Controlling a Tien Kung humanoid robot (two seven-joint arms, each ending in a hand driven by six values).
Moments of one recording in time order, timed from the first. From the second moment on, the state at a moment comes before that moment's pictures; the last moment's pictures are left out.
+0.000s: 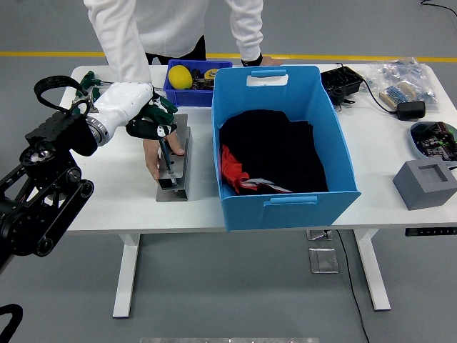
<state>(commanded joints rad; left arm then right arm) -0.55 0.25 -1.14 -1.30 2.27 -0.20 0.14 0.14 -0.20 0.62 0.18 -0.83 -0.19 -0.15</state>
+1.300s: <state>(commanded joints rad) -0.74 0.36 -1.08 -1.52 2.27 -0.29 0.19 0.14 -0.20 0.64 0.18 -0.85 -0.19 -0.15</state>
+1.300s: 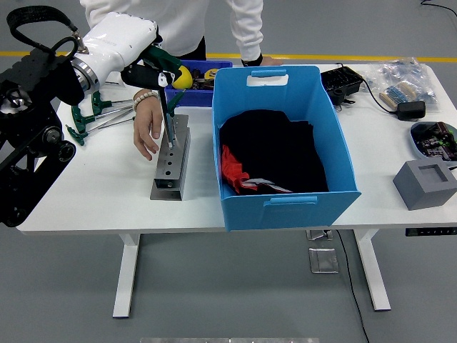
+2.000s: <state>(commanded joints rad) -0.85 0.21 -0.88 -1.47 2.14 -0.16 0.11 0.14 -0.20 0.60 0.18 -0.83 -0.19 -0.15</state>
